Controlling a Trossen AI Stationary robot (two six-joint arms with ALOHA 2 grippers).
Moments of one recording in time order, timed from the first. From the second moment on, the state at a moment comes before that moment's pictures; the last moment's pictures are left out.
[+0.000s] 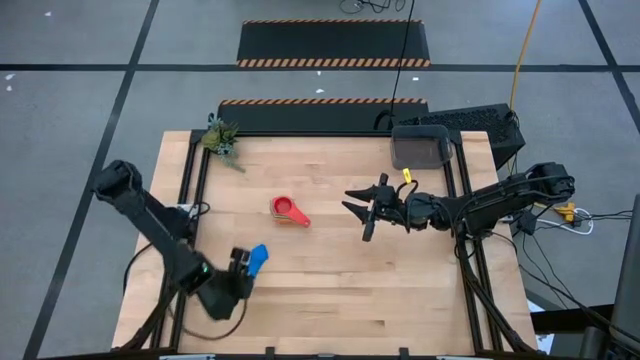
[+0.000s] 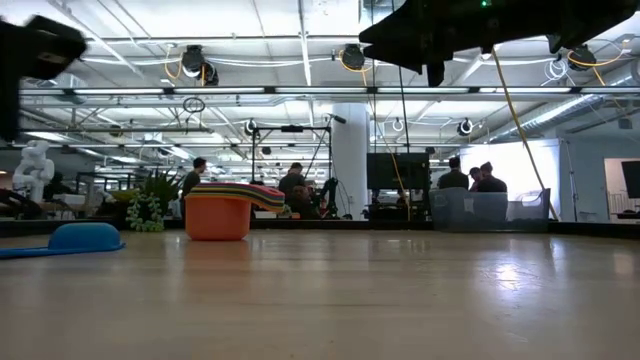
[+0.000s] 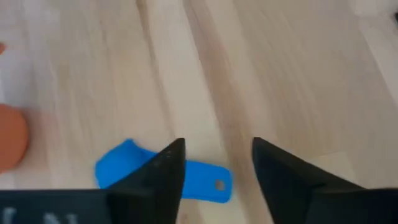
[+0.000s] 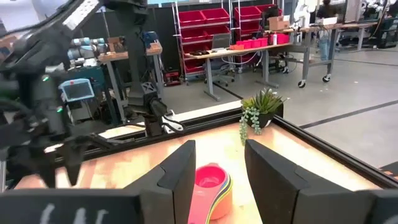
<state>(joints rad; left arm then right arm) -0.83 1.43 0.87 -0.65 -0.35 -0.44 0.14 1.29 0.55 0.72 0.44 0.15</state>
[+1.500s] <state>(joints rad) -0.92 1.71 0.87 -0.78 -0.44 -0.64 0.15 1.29 0.55 0.74 0.44 0.15</state>
